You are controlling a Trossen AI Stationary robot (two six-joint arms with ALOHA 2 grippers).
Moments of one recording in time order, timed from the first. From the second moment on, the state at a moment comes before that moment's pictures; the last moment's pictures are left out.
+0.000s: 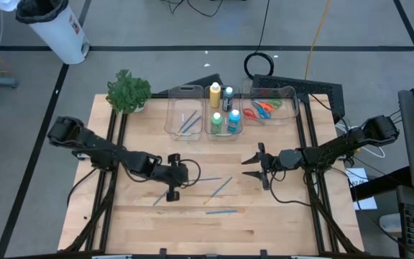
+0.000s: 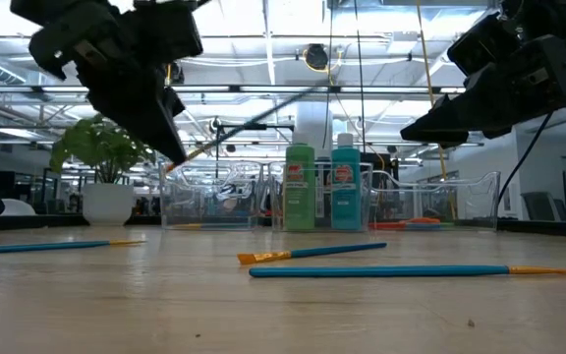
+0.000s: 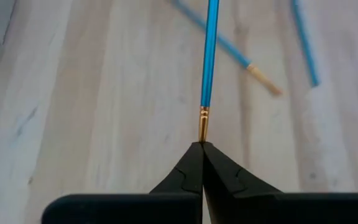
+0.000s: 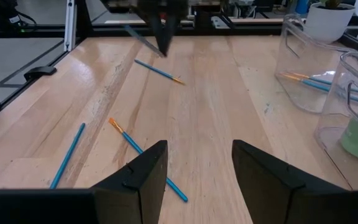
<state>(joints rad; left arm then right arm) -0.31 1.48 0.82 -0.24 -0.17 -0.26 0.22 1.14 0.21 0.67 0.16 0.09</state>
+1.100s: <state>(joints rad) -0.38 1.46 0.46 1.02 0.24 -0.14 0.22 1.14 0.21 0.66 0.16 0.09</state>
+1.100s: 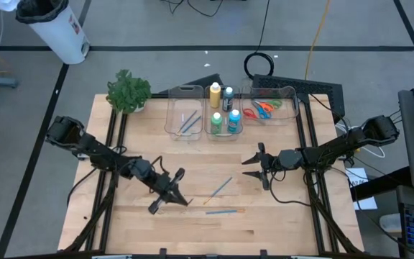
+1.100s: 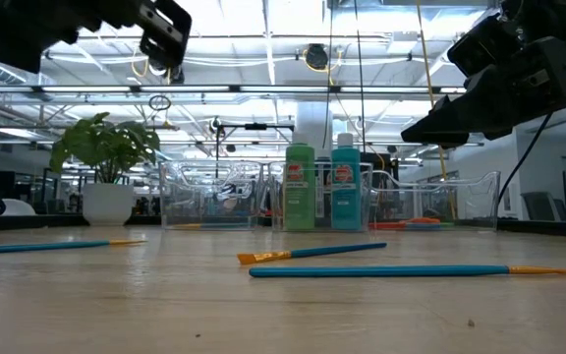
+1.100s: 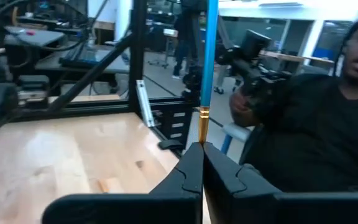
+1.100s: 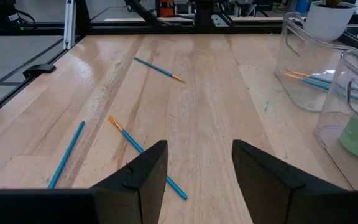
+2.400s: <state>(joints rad) -0.50 1.46 0.49 1.05 0.03 0.00 0.22 1.14 0.21 0.66 0.16 0.09</state>
